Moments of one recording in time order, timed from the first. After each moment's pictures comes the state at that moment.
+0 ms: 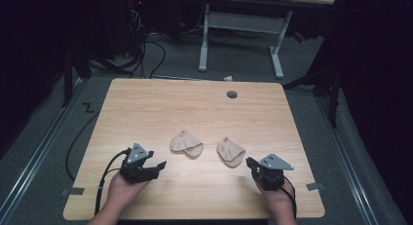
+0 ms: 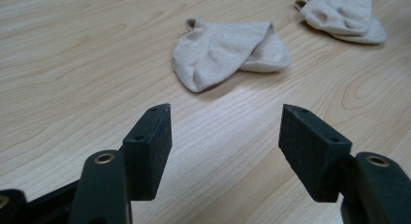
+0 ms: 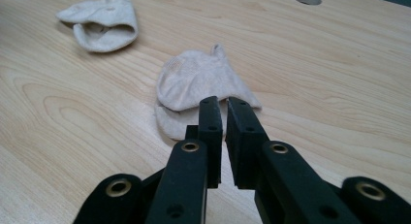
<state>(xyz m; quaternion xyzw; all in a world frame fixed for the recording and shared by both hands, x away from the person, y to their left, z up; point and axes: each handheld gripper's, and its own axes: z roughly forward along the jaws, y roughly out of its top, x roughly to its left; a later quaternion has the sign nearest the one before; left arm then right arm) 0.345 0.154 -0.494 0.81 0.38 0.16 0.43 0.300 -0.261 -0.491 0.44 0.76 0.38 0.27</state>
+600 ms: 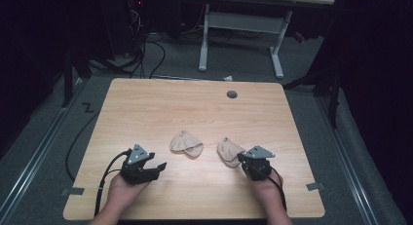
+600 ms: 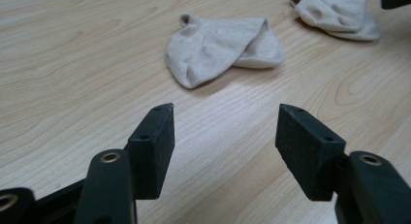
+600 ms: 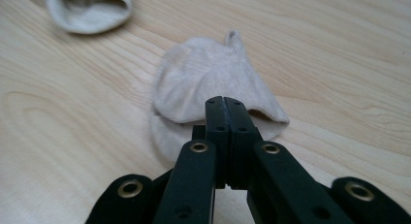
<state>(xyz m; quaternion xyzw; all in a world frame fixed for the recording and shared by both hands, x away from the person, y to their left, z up) 0.342 0.149 -0.497 0.81 0.37 0.15 0.42 0.340 -0.238 -0.509 0.44 0.79 0.33 0.25</state>
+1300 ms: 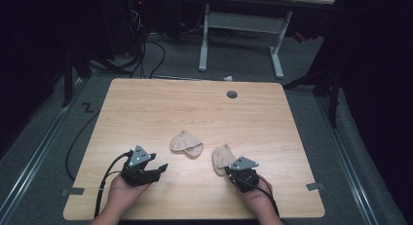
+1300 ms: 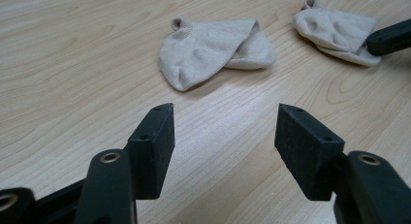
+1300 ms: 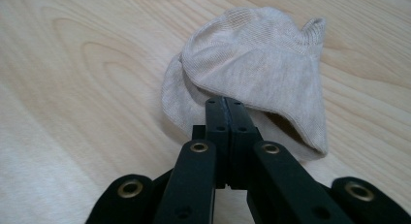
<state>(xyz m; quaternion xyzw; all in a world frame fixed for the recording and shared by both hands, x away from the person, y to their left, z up) 0.338 0.145 -0.494 0.82 0.36 0.15 0.42 0.314 -0.201 -0.524 0.39 0.84 0.31 0.21</state>
